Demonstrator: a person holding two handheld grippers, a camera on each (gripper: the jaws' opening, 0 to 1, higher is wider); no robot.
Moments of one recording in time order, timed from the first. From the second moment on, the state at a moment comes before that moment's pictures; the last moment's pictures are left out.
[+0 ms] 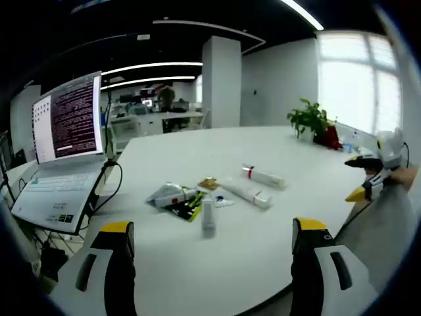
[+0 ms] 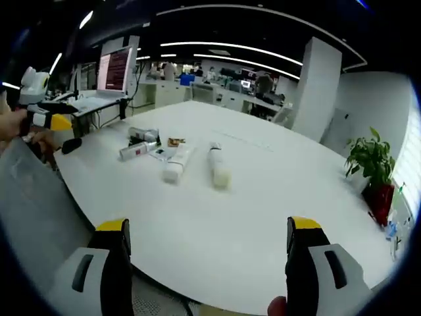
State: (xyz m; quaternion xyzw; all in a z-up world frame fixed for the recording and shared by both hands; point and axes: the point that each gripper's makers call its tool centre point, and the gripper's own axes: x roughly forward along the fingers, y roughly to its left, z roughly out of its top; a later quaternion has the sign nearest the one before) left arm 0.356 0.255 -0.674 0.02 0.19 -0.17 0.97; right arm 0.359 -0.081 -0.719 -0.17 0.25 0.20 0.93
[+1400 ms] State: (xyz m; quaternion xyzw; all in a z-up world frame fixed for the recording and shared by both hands) left arm 0.356 0.254 -0.676 0.03 0.20 -0.17 0.96; right arm 0.357 -0.082 -0.722 -0.17 0.25 0.20 0.93
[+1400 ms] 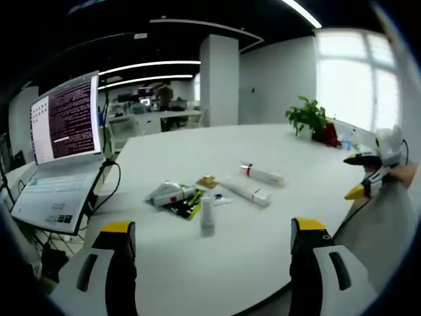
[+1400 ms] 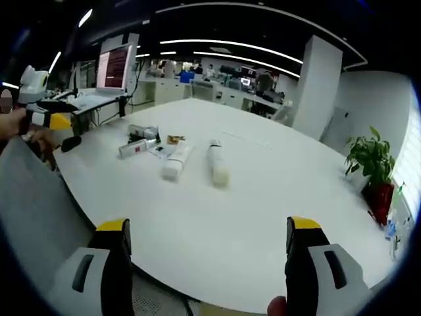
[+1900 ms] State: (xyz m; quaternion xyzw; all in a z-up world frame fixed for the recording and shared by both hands) left arm 0.355 0.253 -0.676 0.03 0.20 -0.17 0.96; right arm 0.356 -0.081 -0.724 -0.17 0.26 0.20 0.93
